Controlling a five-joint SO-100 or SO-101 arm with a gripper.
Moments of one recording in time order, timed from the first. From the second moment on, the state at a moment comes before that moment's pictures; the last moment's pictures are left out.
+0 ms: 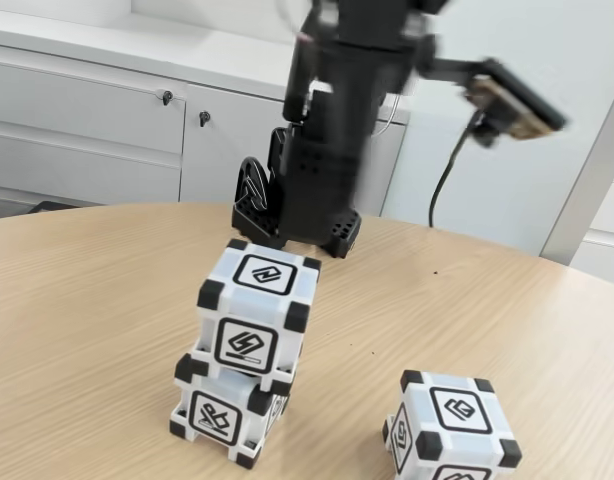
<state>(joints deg) 22.4 131.1 112.7 81.2 6.8</state>
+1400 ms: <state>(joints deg) 9.0 109.0 112.7 63.5 16.5</state>
